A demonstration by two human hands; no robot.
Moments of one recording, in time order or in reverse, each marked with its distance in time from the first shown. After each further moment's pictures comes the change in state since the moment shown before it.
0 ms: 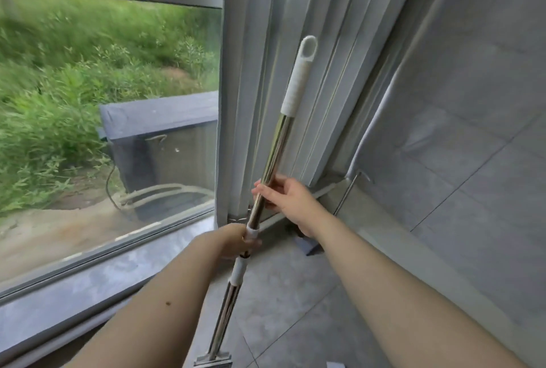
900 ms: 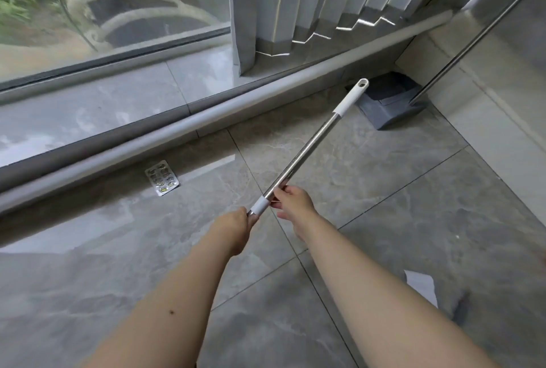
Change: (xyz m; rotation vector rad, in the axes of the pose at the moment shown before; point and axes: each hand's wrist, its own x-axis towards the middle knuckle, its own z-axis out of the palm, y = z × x) left_hand 0.293 -0.356 0.437 0.195 -0.026 -0.229; right_hand 0.144 0.649 0.125 0.039 0.212 0.678
